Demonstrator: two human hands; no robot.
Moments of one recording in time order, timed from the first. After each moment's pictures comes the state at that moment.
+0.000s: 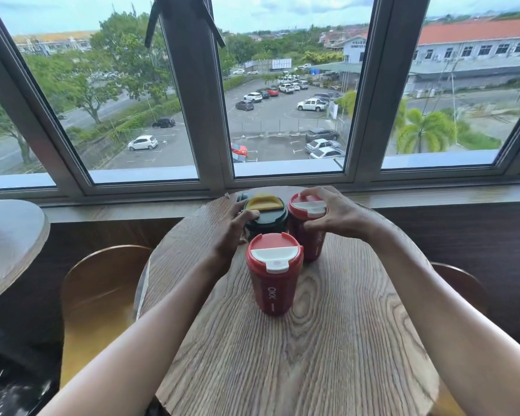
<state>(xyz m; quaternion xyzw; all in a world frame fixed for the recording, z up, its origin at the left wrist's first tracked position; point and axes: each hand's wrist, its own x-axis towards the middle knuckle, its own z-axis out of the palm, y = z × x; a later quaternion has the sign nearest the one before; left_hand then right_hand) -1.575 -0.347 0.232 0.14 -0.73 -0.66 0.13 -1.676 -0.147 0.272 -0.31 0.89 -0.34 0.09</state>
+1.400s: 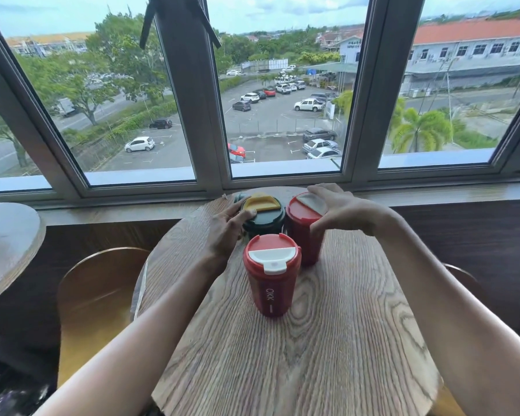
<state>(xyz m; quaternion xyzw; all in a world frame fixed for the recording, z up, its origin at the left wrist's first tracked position) -1.581 -0.353 0.232 0.14 -0.71 -0.67 0.19 -1.670 -0.144 0.295 -0.25 0.92 -0.25 0.16</state>
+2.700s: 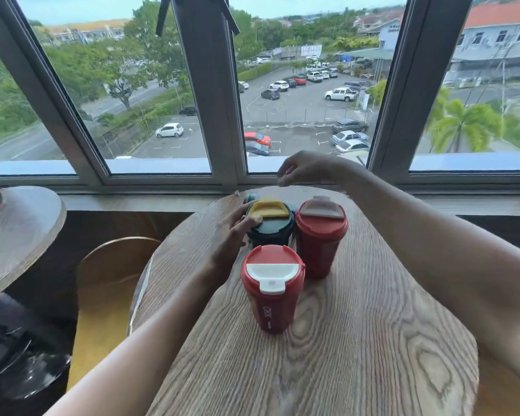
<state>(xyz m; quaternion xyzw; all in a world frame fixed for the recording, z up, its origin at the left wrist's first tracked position) -1.584 -0.349 0.227 0.19 -0.74 -0.63 0.17 -1.769 -0.239 0.319 -0.40 0.88 -0.21 0.16</state>
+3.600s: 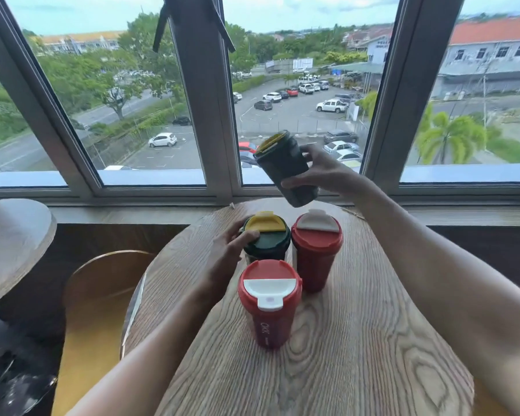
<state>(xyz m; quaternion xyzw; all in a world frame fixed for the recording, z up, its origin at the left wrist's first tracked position) -1.579 -0.346 0.232 0.16 -0.73 -0.64 0.17 -1.776 -0.206 0.322 -0.34 0.81 -0.46 0.13</state>
